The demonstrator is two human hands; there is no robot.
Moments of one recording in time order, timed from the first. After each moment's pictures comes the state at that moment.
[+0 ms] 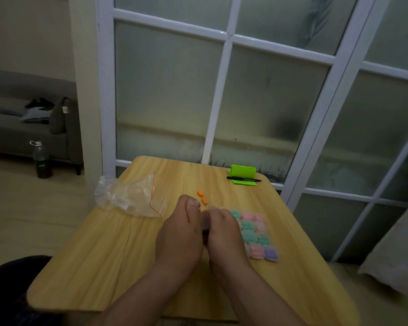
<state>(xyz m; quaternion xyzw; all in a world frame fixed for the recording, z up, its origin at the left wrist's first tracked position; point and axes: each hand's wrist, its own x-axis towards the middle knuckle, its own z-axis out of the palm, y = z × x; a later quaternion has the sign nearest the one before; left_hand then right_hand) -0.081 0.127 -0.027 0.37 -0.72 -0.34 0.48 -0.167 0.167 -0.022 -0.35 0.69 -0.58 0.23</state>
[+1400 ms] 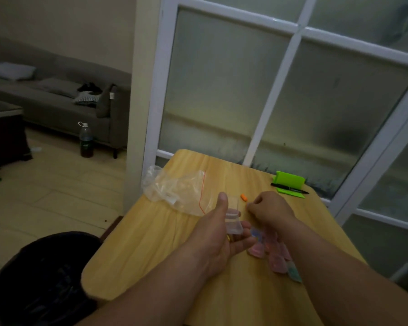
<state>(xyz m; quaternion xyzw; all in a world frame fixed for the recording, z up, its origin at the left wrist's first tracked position) -0.067 0.082 -0.021 0.31 -0.27 -0.84 0.35 -0.290 0.030 -0.039 -0.46 0.88 -0.15 0.02</state>
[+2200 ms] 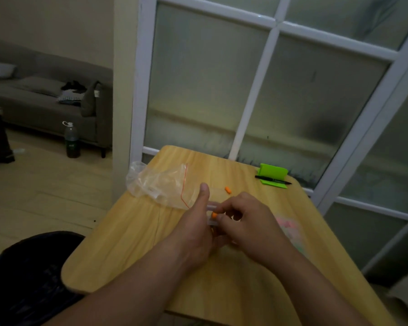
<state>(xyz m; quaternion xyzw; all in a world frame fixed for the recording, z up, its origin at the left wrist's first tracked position) -0.066 0.084 -0.028 0.26 -0.31 -0.87 0.30 -0.191 0.150 -0.007 -0.64 0.69 -0.33 0.03</state>
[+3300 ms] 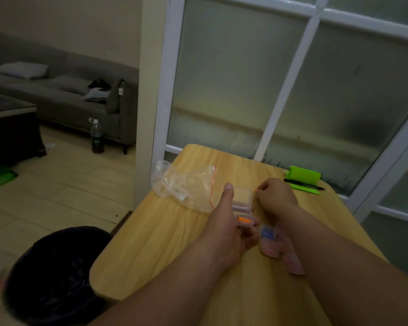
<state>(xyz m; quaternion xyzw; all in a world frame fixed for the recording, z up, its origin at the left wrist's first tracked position) -0.078 0.061 -0.035 0.30 -0.24 -0.88 0.30 -0.296 -0.010 -0.053 -0.44 0.87 -0.23 0.00</state>
